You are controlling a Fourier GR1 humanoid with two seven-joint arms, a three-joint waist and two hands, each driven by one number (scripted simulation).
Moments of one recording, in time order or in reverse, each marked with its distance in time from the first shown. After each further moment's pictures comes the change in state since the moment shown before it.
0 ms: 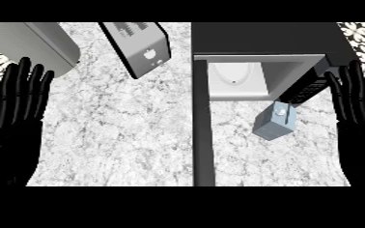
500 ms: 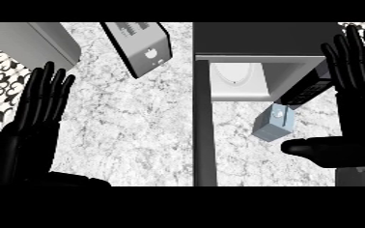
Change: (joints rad) left arm 0.013 -0.023 -0.043 0.026 0.044 -0.059 -0.010; right arm -0.213 -0.043 -0.079 0.090 -0.133 0.015 0.174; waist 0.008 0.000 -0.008
